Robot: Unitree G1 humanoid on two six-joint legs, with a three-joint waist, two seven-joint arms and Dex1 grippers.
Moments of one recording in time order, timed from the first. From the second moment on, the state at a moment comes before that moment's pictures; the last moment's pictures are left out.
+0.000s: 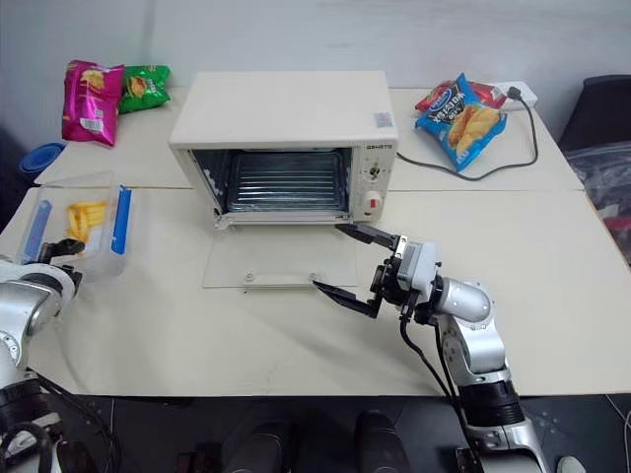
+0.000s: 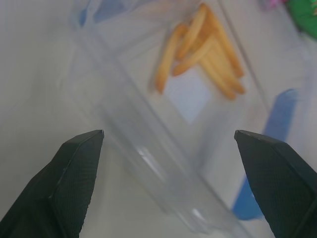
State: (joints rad) left arm -0.33 0.58 0.69 0.08 -1.38 0.69 0.90; right arm -0.32 -0.35 0.04 -0.09 0.45 -0.19 1.07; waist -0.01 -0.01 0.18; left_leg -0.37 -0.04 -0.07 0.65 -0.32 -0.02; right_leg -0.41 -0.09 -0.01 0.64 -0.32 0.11
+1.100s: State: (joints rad) left arm -0.41 1.19 0.44 0.22 -0.98 1.29 -0.06; right arm -0.27 -0.41 0.03 -0.13 0.44 -0.15 0.99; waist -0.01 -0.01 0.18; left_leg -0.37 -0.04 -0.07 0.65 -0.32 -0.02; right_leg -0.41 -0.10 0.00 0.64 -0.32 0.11
